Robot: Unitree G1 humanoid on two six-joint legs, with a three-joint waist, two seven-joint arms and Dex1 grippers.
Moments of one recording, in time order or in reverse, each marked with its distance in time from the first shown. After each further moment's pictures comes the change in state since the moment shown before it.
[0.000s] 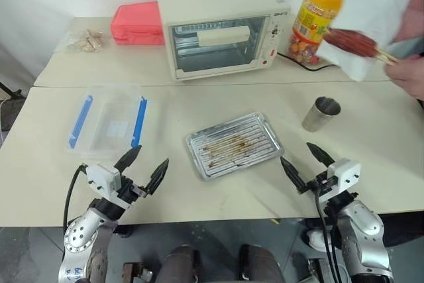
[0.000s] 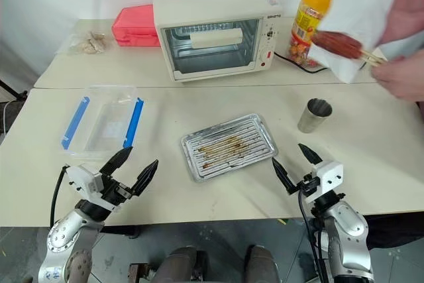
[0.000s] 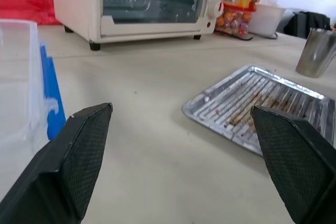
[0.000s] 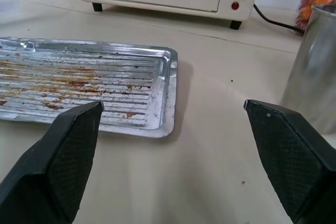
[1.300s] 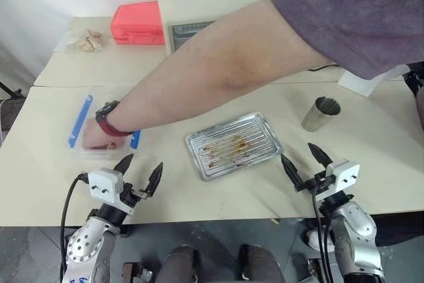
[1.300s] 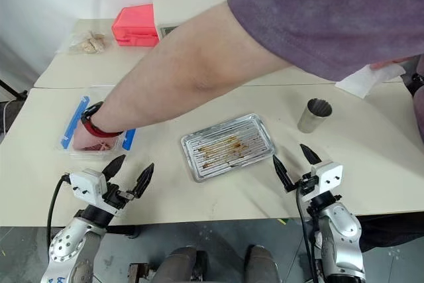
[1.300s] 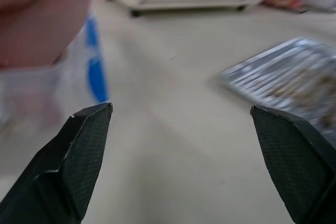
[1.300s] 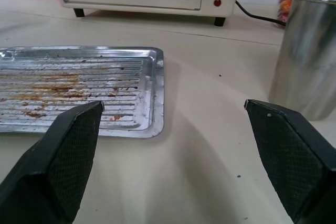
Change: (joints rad) left arm 0.095 -0.048 -0.009 -0.076 0.078 0.025 0.082; right arm -0.001 0.048 0.004 0.024 -0.003 -0.018 -0.048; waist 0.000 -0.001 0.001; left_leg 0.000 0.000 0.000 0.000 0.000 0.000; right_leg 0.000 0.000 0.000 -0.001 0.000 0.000
